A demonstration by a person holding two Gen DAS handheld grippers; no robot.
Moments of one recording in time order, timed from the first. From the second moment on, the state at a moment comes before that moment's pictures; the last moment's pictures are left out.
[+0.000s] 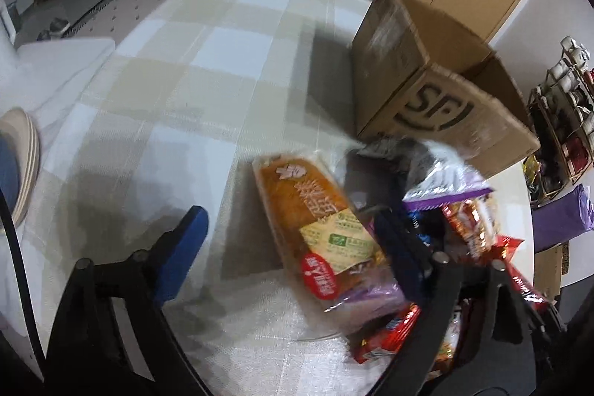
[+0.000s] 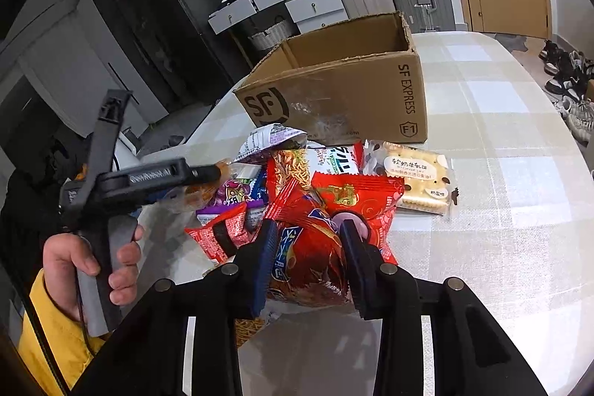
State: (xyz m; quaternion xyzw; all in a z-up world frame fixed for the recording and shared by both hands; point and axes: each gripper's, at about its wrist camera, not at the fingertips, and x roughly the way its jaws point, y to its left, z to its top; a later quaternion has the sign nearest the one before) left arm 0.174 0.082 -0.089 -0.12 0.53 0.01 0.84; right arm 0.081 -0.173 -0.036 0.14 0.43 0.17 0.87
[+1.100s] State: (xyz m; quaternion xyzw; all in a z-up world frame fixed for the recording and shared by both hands) left arm 0.134 0.108 -0.076 -0.16 0.48 -0.04 0.86; right arm 0.064 -0.211 -0.015 0.25 0.38 0.19 0.87
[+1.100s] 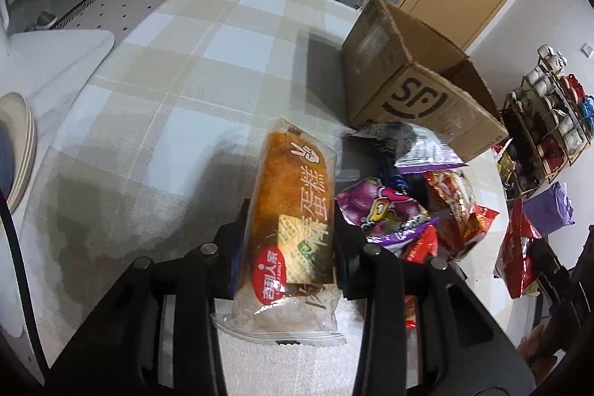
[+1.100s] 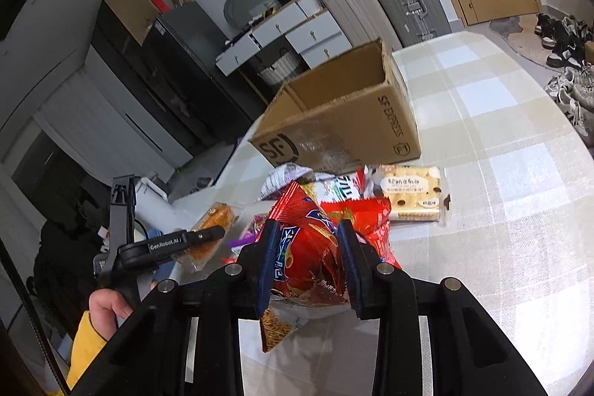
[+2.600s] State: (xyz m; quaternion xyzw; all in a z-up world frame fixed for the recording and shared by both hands) left arm 0.238 0.007 0.069 -0.09 0.44 -0.16 0.88; right arm 0.191 -0.225 0.092 0.29 0.35 0.20 0.87
